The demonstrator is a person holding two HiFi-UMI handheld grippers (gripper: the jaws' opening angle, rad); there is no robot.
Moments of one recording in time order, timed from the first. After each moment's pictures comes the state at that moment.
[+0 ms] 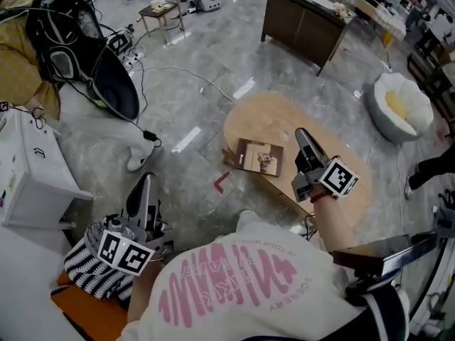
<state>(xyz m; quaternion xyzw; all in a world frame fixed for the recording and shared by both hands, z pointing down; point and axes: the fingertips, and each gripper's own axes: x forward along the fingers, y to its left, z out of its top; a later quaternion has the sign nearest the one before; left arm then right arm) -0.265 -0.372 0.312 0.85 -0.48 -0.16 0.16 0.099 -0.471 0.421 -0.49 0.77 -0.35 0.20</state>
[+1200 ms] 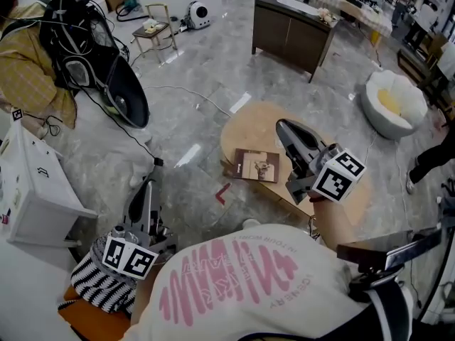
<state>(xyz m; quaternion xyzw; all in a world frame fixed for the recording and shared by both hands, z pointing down) -0.256 -0.368 0.299 0.86 -0.47 -0.15 0.13 0.022 -0.439 0.284 -0.39 0.90 -0.16 0.14</state>
